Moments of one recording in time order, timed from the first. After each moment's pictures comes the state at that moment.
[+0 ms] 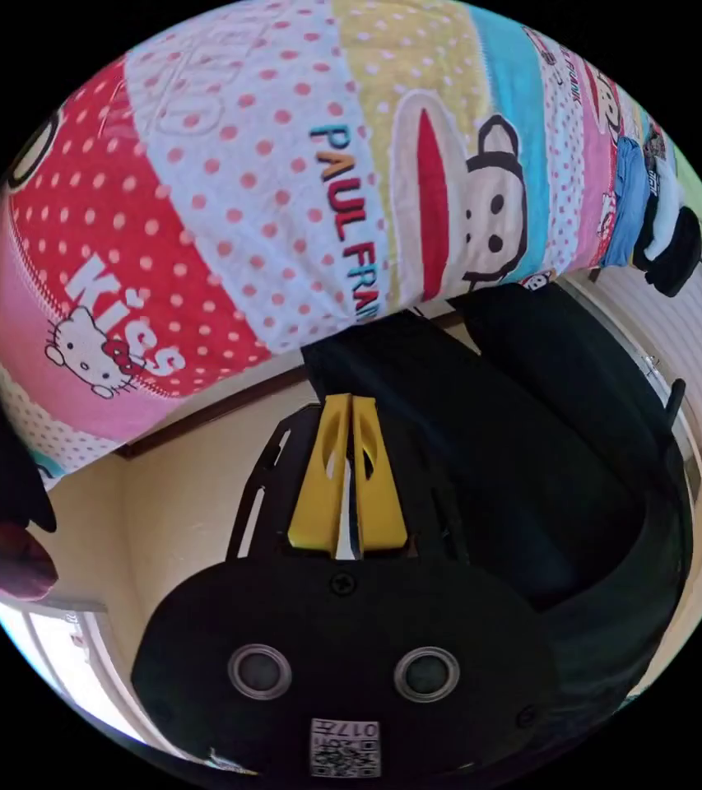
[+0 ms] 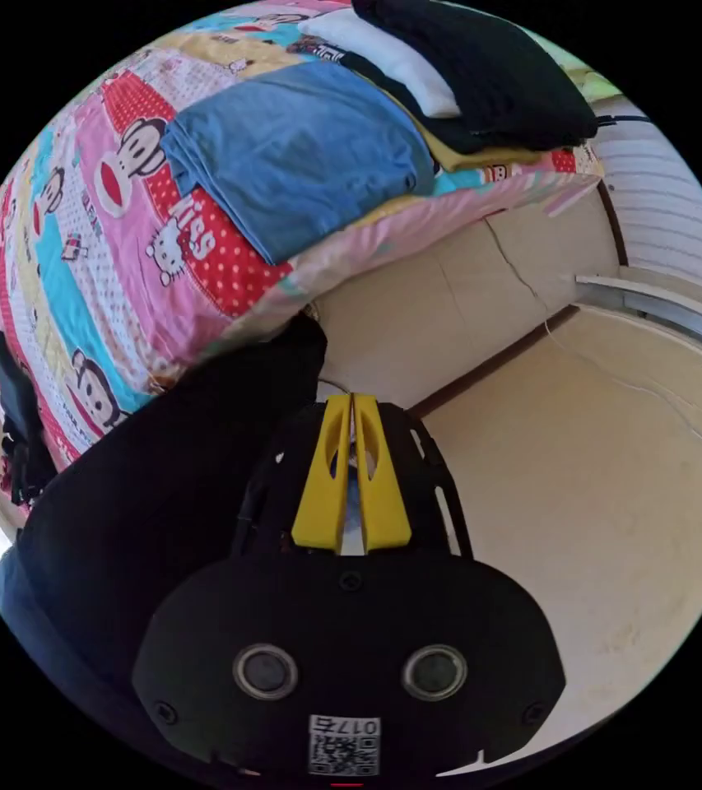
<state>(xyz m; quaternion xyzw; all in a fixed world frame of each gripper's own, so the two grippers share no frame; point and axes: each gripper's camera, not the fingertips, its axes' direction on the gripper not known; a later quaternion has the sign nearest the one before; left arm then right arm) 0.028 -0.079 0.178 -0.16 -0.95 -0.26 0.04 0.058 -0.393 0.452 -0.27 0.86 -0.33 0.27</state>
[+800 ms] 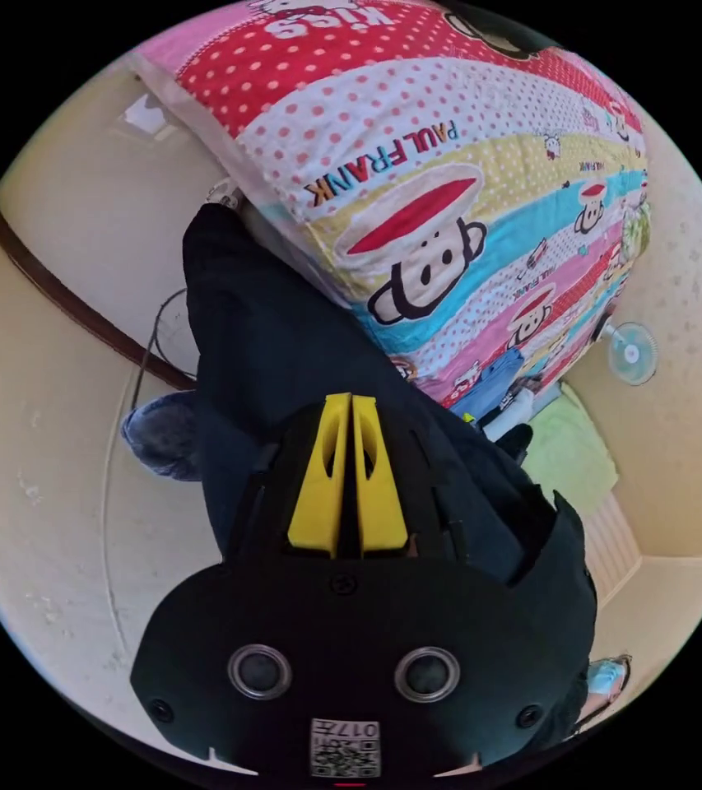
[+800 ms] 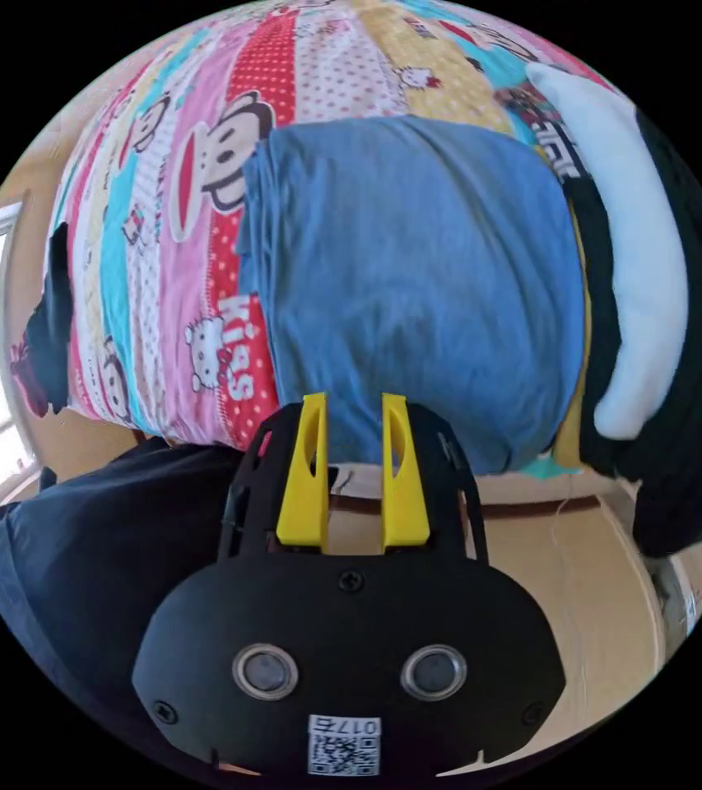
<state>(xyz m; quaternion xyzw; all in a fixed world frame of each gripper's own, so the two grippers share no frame) -0.036 0.128 0.087 0.28 -0.86 -0.02 0.42 0.079 -0.495 0.608 -0.51 0.73 -0.40 0.20</state>
